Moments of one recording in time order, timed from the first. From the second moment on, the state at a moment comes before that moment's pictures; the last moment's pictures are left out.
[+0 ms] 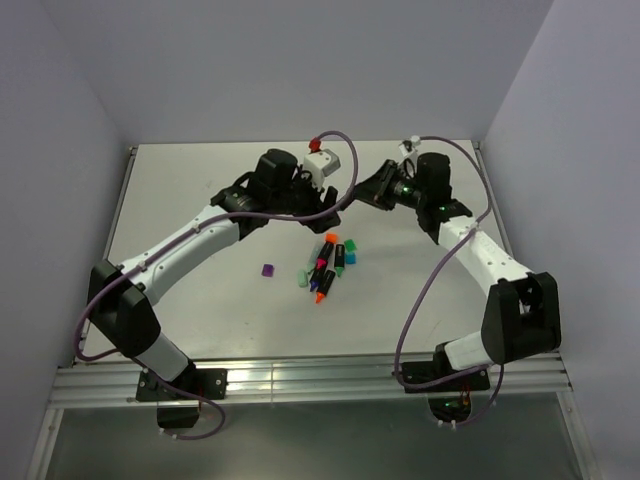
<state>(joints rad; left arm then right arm) -0.71 1.59 1.44 -0.37 0.32 -0.04 0.24 1.41 1.01 0.06 -0.63 0.84</state>
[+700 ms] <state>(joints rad) -0.97 1.94 1.62 -0.54 -0.15 -0.58 -0.16 1.35 1.02 -0.12 -0.27 0.67</state>
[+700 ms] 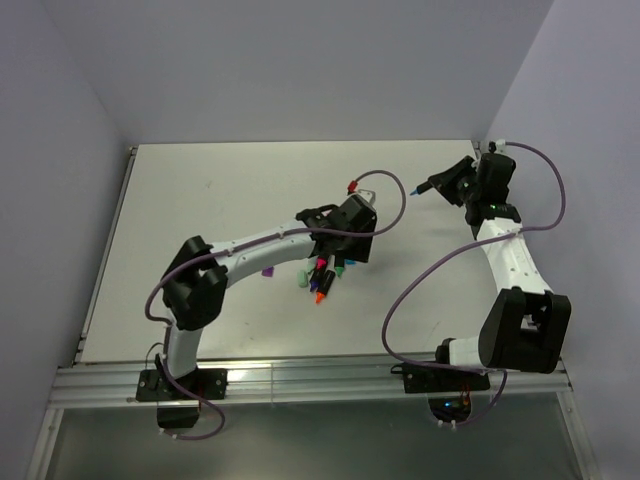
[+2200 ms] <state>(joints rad) -0.93 2.28 1.85 -0.66 -0.16 -0.73 -0.18 1.35 1.02 -0.14 -0.40 0.72</state>
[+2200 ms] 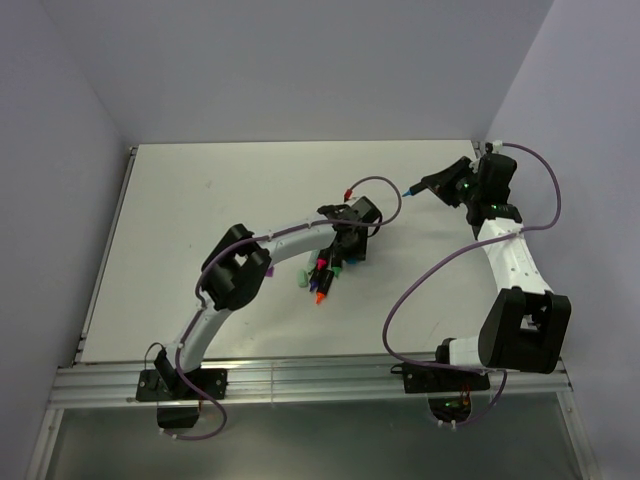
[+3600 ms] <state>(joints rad) -0.89 1.29 1.14 -0.37 0.11 0.20 -0.06 1.27 1.05 0.02 -0.87 0.83</state>
